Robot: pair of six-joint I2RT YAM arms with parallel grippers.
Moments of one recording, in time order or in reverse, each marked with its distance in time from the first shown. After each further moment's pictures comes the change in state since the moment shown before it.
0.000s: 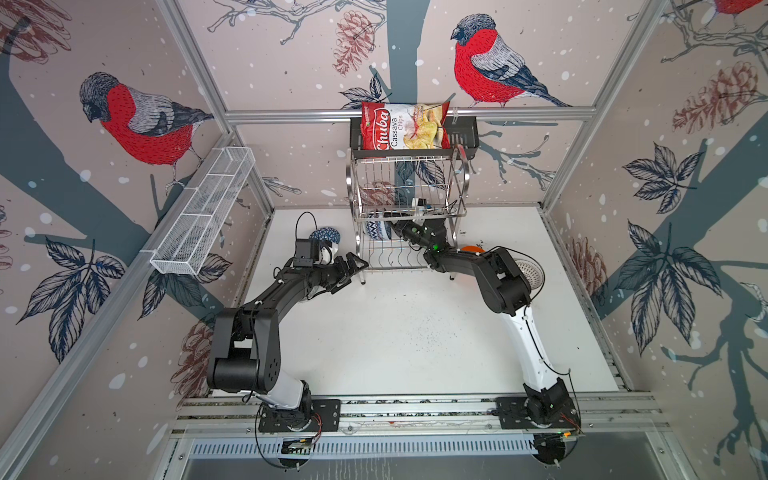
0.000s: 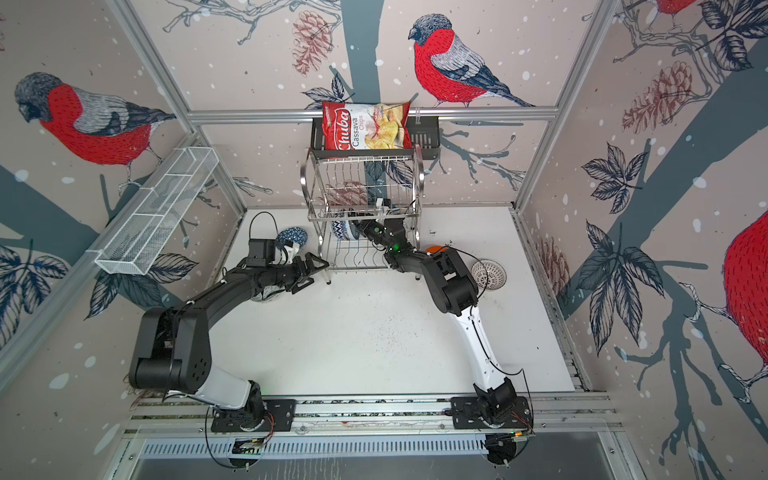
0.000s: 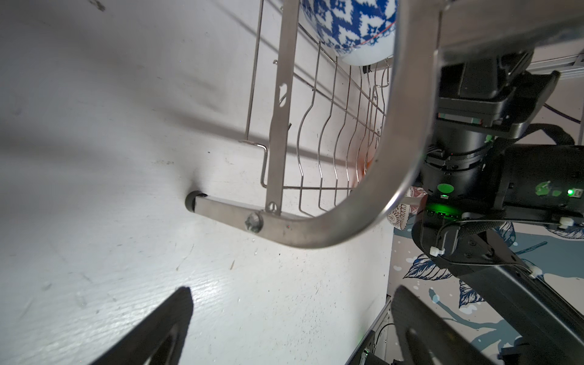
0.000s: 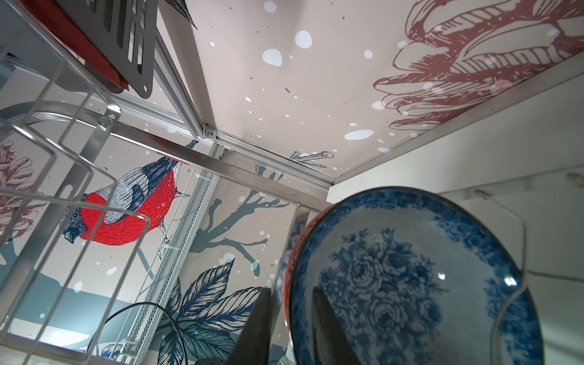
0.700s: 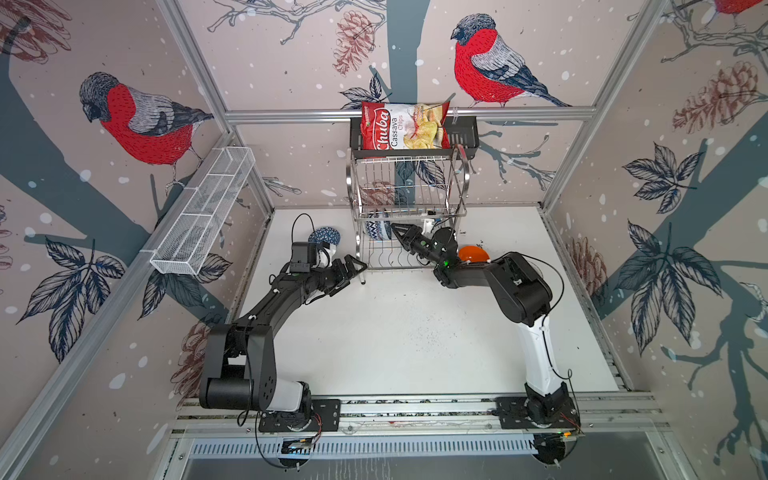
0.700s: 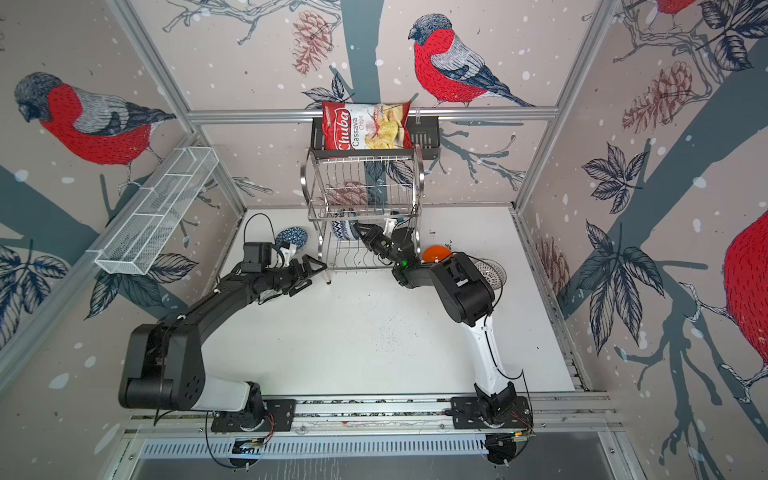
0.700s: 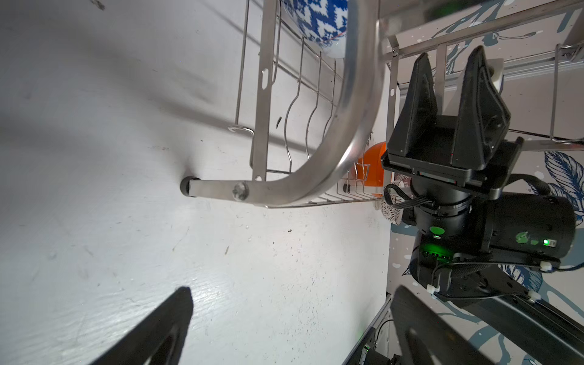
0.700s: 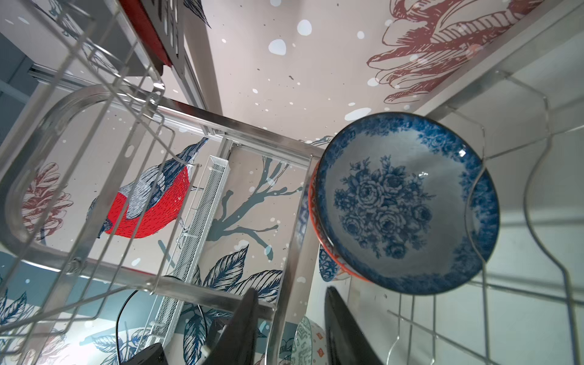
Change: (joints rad) left arm 0.001 -0.109 -0.061 -0.005 -0.004 0.000; right arm 0.025 -0.227 -0.389 0.151 0.064 0.052
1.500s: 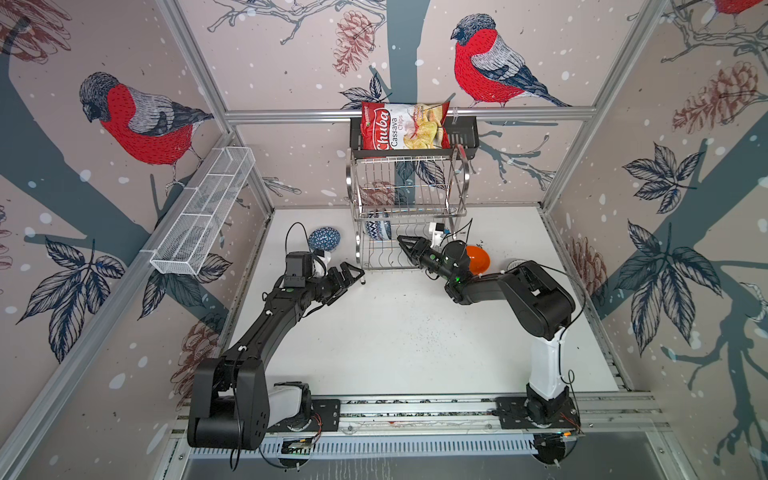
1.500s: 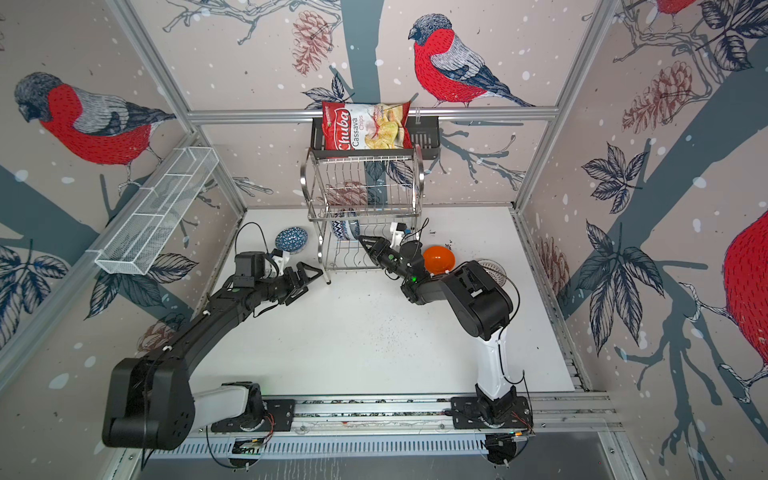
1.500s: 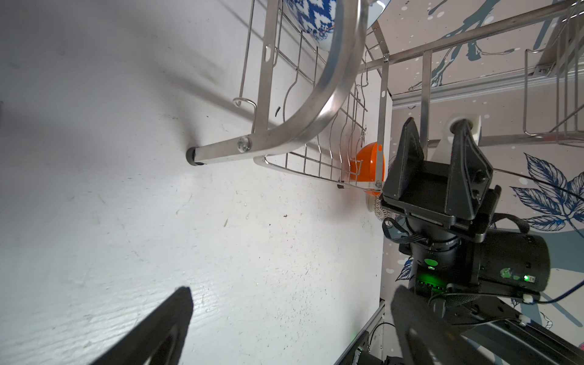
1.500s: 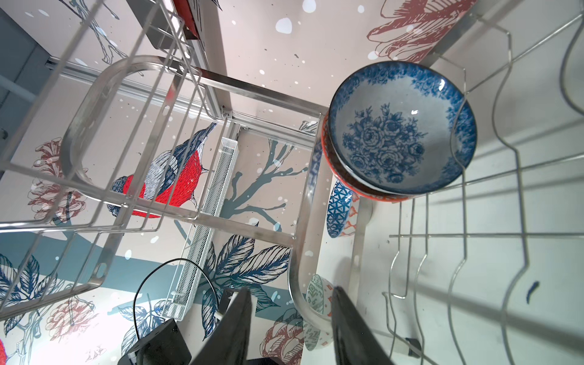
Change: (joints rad) left arm -0.003 -0.181 -0.119 0.004 -0.038 -0.072; right arm 0.021 -0.196 -0.290 0.076 0.003 0.026
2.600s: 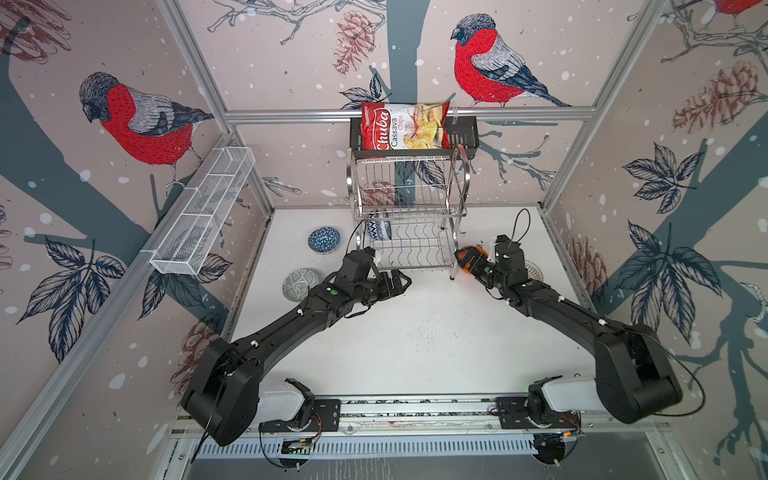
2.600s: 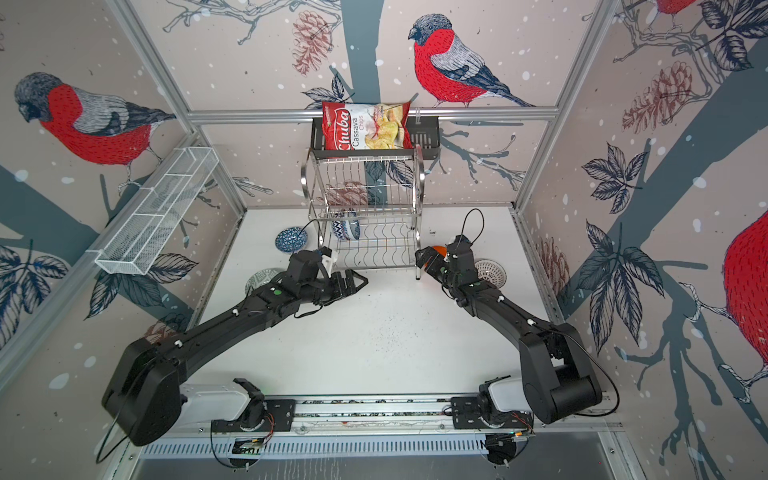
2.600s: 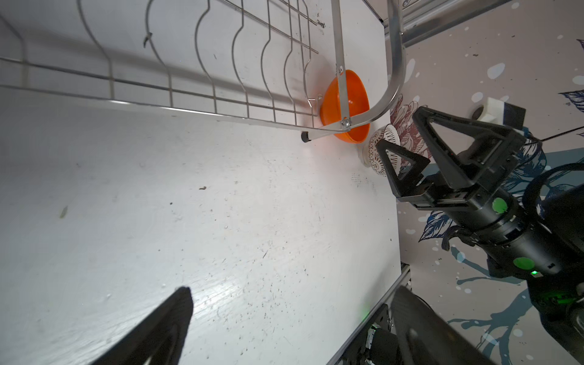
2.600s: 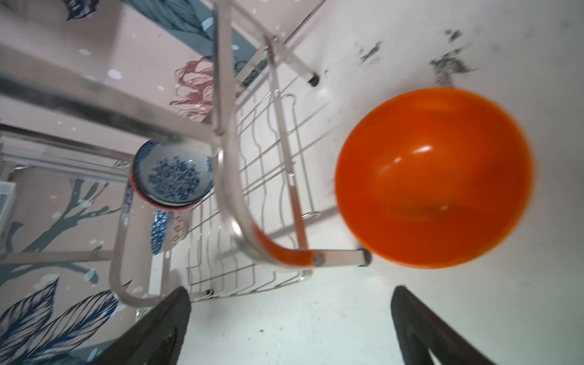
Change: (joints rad) left arm -0.537 0.091 0.145 0.051 -0.335 -0.132; right arm -0.297 -0.646 -0.251 -1.025 0.200 -0.449
